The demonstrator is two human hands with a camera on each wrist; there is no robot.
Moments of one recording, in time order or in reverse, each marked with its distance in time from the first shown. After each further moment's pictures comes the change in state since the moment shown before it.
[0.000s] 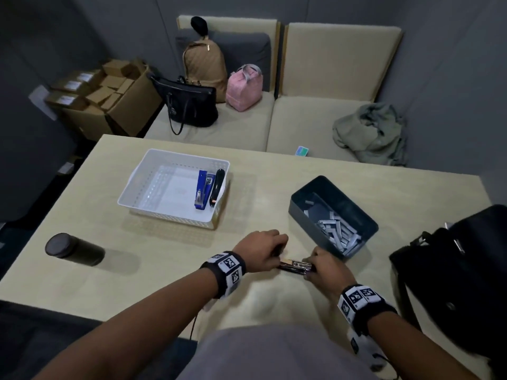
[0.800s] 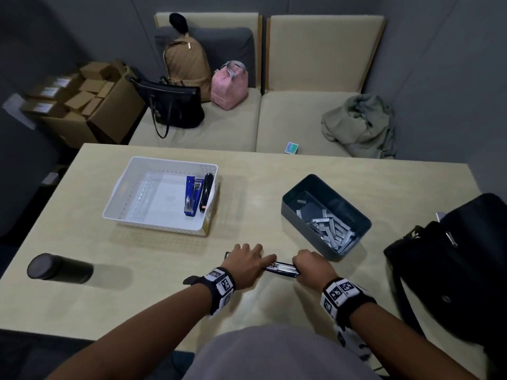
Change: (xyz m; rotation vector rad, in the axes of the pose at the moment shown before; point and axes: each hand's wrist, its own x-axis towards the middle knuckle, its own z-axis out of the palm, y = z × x) left_hand -0.010 -0.028 0.047 0.436 -0.209 -0.018; right_hand 0.020 -0.016 0.003 -0.234 -0.123 -0.051
